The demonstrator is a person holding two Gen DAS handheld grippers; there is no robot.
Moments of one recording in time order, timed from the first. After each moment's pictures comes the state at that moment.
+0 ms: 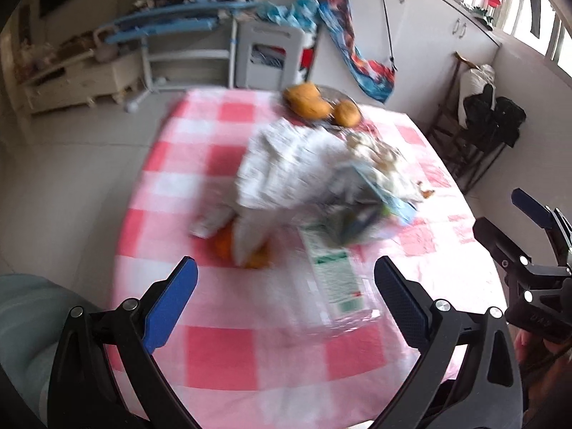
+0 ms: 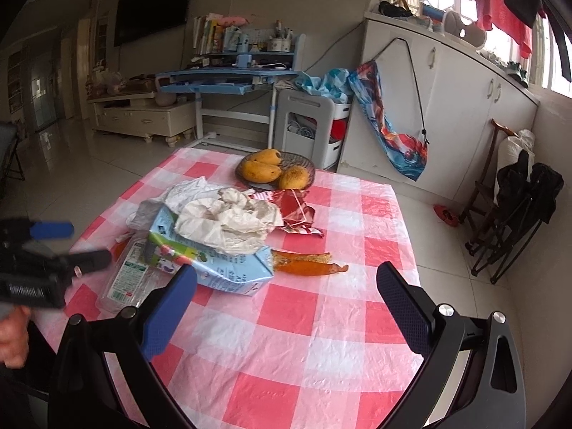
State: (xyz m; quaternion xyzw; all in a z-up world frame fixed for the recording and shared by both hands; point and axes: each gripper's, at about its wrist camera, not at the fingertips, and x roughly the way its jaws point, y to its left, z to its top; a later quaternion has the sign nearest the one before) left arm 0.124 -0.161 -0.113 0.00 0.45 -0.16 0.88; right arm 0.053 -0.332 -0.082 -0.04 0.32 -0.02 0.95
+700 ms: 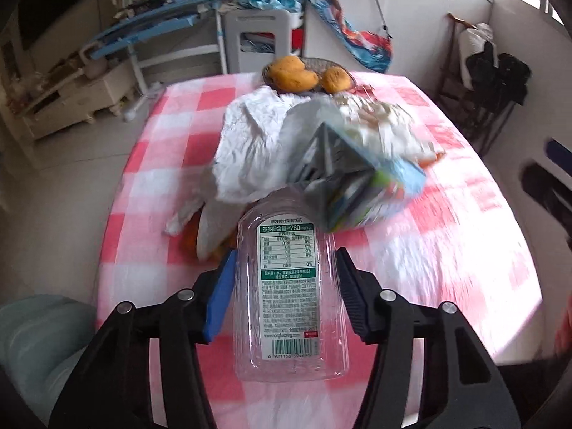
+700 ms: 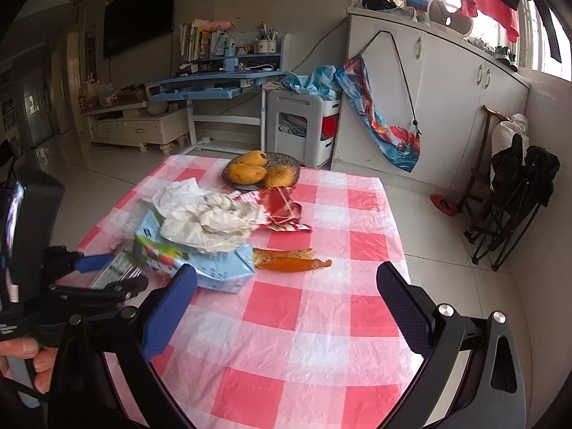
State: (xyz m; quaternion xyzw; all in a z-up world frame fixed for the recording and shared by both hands) left arm 0.117 -0.184 -0.130 0.07 0.47 -0.16 0.87; right arm 0.047 -0.343 -0.076 -0.02 0.32 -0.02 0.95
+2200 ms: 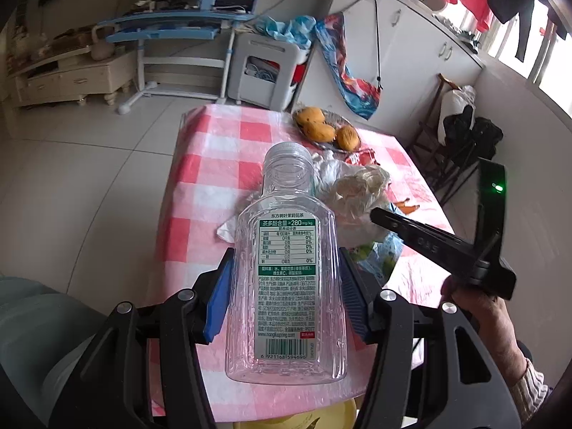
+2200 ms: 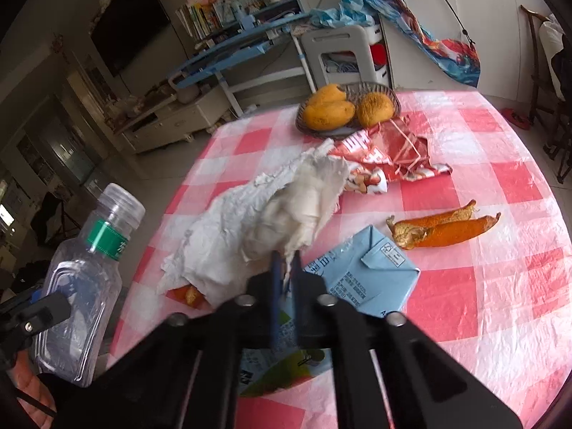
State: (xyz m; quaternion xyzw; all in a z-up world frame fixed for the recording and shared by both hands) left arm 0.113 -0.077 -0.075 -0.05 0.42 -0.20 0.88; right arm 0.119 -0.292 -0.126 0.16 0.39 0.09 0.90
